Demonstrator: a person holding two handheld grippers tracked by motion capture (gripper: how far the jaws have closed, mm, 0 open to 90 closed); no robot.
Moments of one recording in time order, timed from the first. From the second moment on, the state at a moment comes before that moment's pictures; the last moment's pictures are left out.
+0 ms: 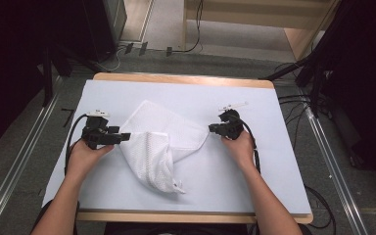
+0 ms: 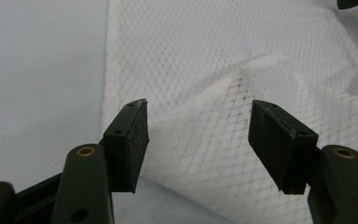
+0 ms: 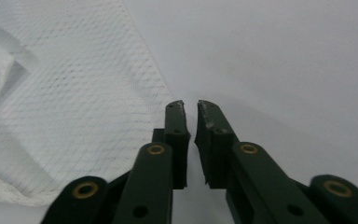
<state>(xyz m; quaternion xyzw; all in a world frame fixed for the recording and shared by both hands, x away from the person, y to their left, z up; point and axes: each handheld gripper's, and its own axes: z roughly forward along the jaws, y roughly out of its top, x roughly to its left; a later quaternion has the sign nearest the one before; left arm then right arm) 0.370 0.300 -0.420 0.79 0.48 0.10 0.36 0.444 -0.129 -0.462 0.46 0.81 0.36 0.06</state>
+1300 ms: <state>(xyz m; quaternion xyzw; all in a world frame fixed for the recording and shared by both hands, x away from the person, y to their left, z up) 0.353 0.301 -0.422 0.79 0.49 0.09 0.36 0.488 -0.188 -0.463 0.51 0.78 0.34 0.09</state>
